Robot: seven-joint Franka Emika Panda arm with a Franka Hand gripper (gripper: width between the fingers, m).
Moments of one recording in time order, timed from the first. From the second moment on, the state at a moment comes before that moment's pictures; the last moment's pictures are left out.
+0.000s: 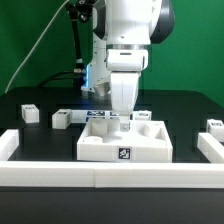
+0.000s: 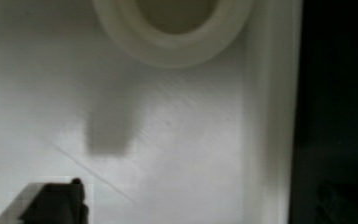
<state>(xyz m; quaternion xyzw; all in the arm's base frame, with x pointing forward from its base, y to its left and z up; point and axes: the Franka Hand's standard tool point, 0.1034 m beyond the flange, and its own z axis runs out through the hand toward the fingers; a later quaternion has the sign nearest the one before) 0.435 0.012 0.015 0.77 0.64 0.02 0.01</state>
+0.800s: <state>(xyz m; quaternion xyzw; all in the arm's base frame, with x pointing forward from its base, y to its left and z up) 0.435 0.013 0.014 0.77 0.64 0.02 0.01</state>
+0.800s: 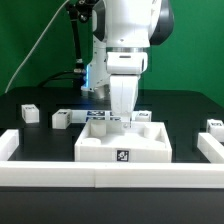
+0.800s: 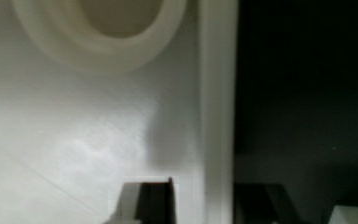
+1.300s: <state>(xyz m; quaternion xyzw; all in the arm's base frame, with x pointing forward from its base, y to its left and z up) 0.435 0.013 0.014 0.77 0.64 0.02 0.01</state>
